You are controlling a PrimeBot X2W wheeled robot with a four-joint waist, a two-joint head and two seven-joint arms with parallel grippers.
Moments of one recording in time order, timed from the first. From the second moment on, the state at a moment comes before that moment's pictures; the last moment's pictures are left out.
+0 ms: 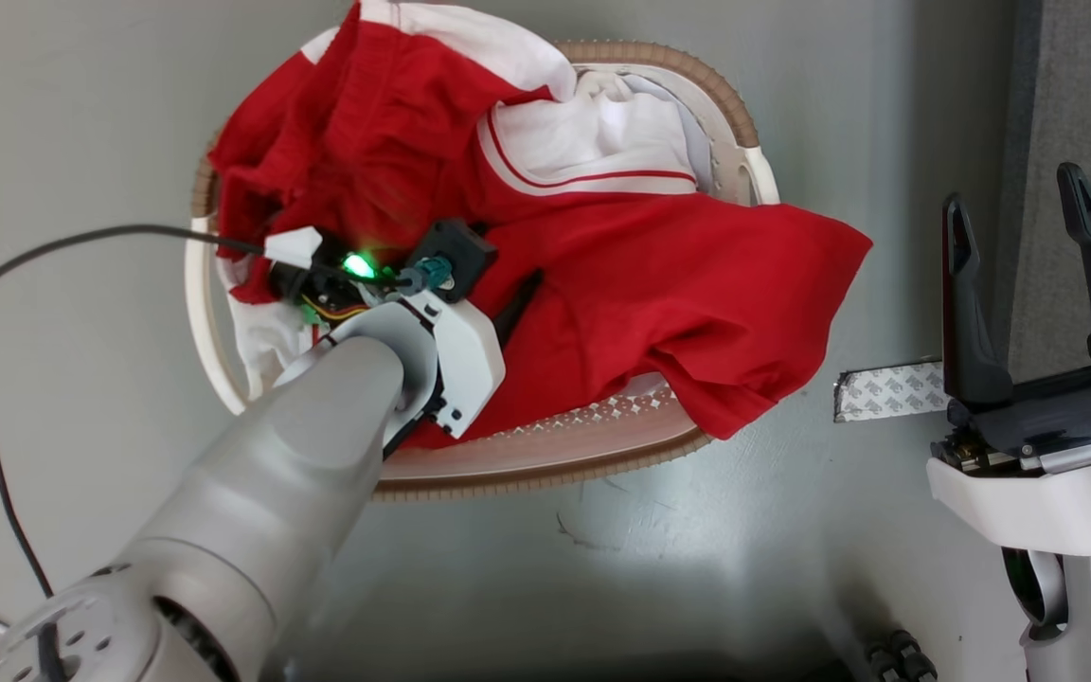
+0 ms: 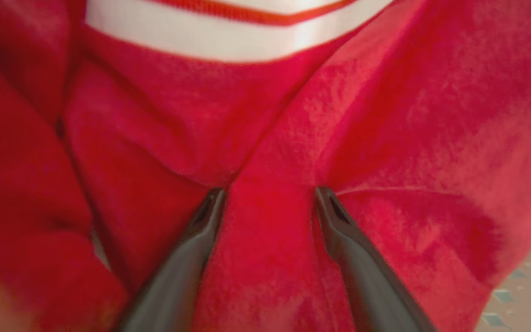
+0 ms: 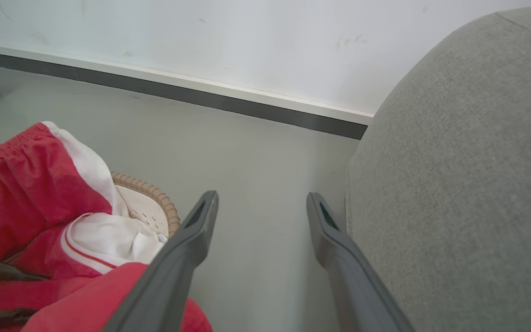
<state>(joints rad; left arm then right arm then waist) -1.16 0.10 -1.12 1.17 -0.53 -0.13 -0.26 -0.39 -0.05 0.04 -0.10 -0.02 0.13 -0.26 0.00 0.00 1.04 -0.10</state>
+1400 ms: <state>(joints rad) -0.61 0.16 -0.88 0.64 -0.66 -0.08 -0.26 -0.10 -0.05 0.04 0.12 0.08 0.13 -0.26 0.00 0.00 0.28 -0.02</state>
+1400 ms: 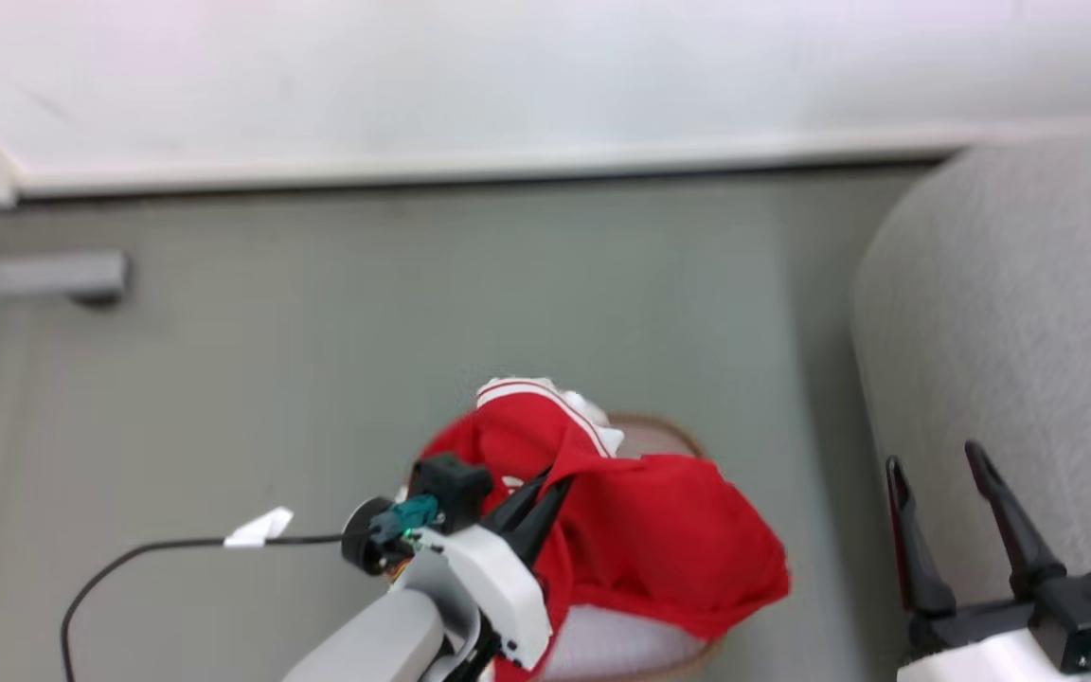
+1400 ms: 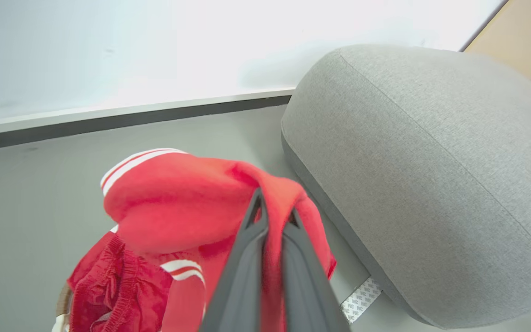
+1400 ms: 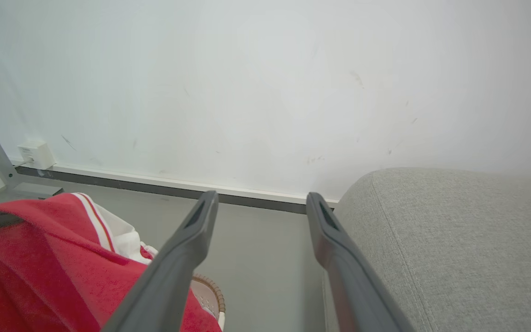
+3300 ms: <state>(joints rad) -0.52 0.32 -0.86 0.15 -0.65 0.11 -0.12 -0.29 -0.13 0.64 0.38 0.25 0.13 -0.26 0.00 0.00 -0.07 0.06</state>
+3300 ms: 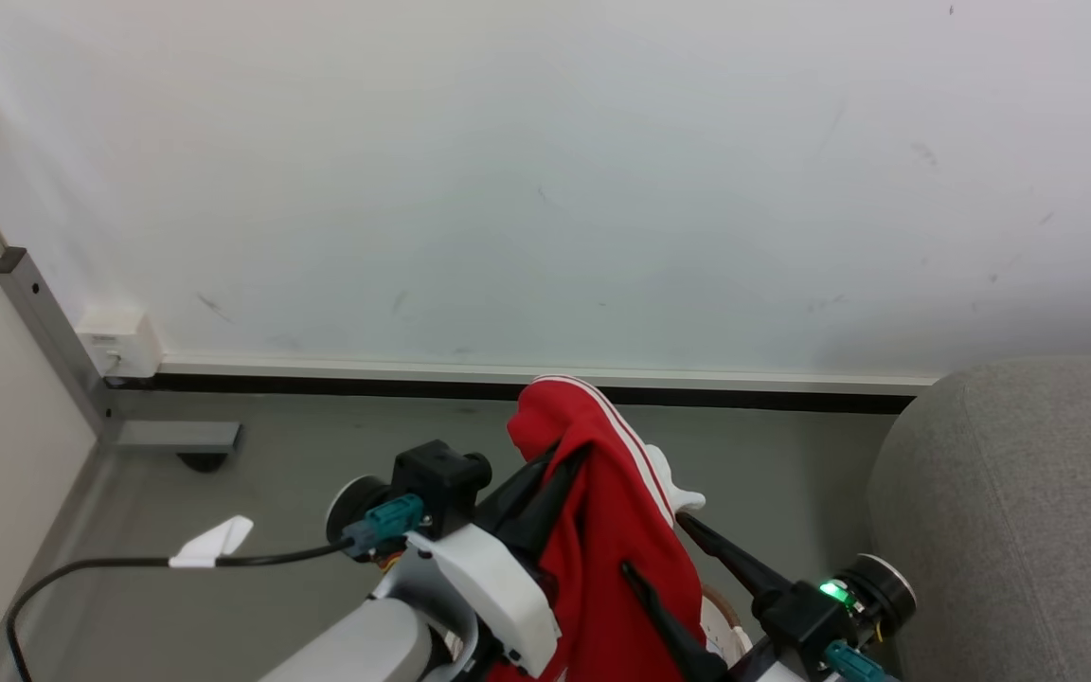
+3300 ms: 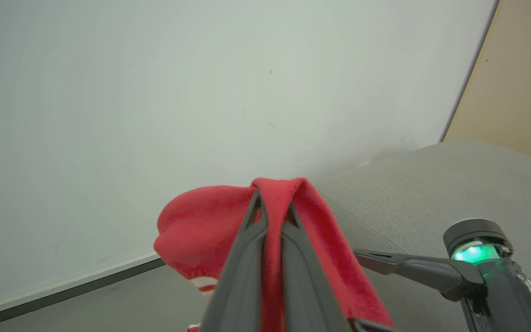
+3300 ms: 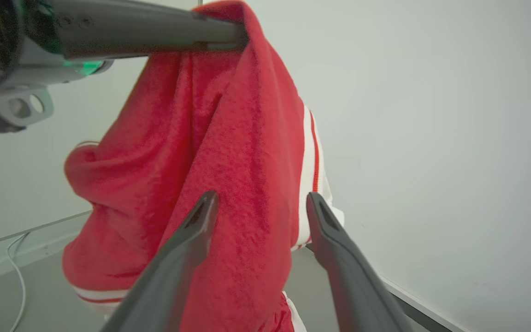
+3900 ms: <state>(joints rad) -0.54 0.29 -0.89 0.14 -0.65 0.11 -0.12 -0.47 -0.05 0.73 0.61 0.42 0.13 -0.26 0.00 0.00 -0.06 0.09</state>
